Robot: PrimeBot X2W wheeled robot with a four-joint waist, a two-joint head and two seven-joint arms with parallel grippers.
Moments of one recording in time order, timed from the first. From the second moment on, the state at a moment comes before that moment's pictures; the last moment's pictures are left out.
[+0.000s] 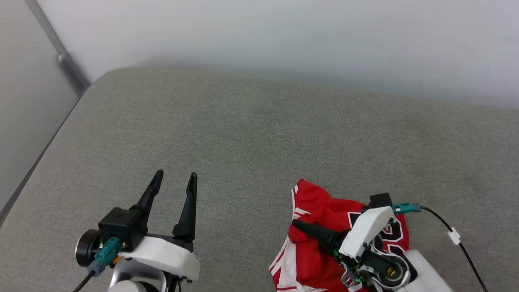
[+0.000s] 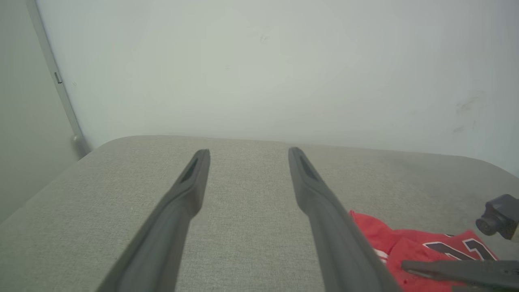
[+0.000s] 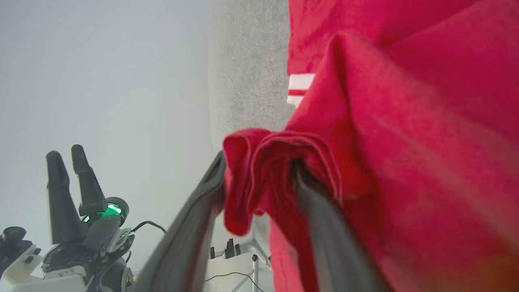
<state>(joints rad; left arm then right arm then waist) -0.11 0.41 -0.45 -0.13 -0.52 0.27 -0.14 -0.36 -0.05 0.36 0.65 1.36 0.13 0.50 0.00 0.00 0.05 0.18</state>
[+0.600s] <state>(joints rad) -0.08 0.42 -0.43 -0.10 -0.54 0.30 -0.16 -0.40 -0.30 0.55 0.39 0.83 0.13 0.29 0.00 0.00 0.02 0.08</state>
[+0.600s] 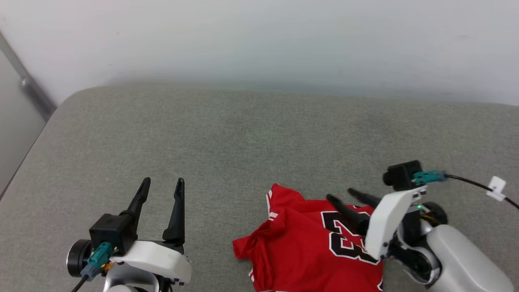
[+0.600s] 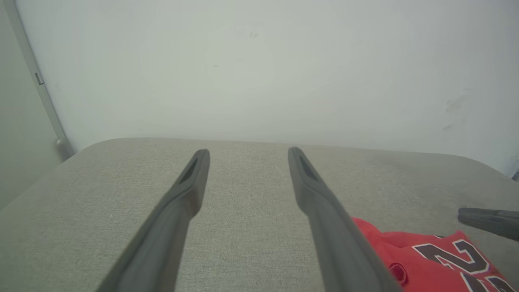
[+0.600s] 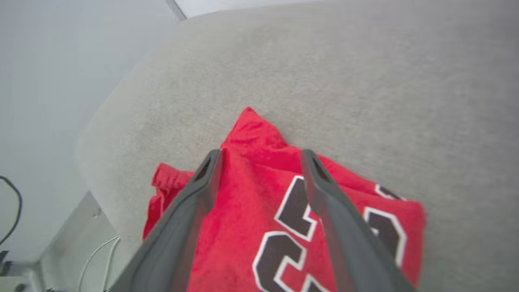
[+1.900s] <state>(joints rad) 0.03 0.44 -0.40 -0.03 -0.56 0.35 -0.20 0.18 -0.06 -0.07 -0.26 0.21 0.13 0.11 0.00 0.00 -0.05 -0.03</state>
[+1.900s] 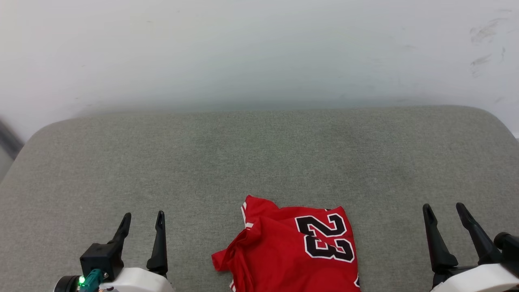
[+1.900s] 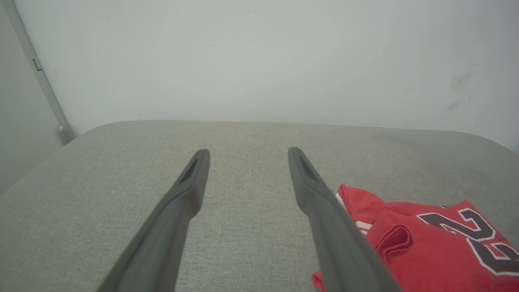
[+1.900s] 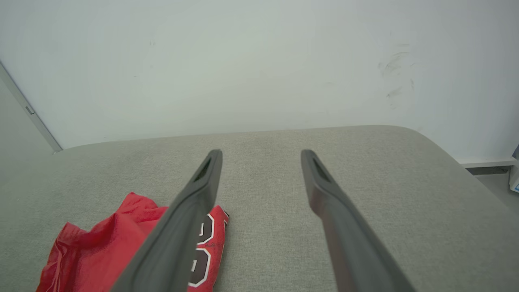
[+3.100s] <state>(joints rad) -0.07 0.41 -0.43 -0.02 -0.54 0.33 -0.23 -0.11 -0.06 -0.19 0.38 0.97 0.13 0.82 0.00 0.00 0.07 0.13</state>
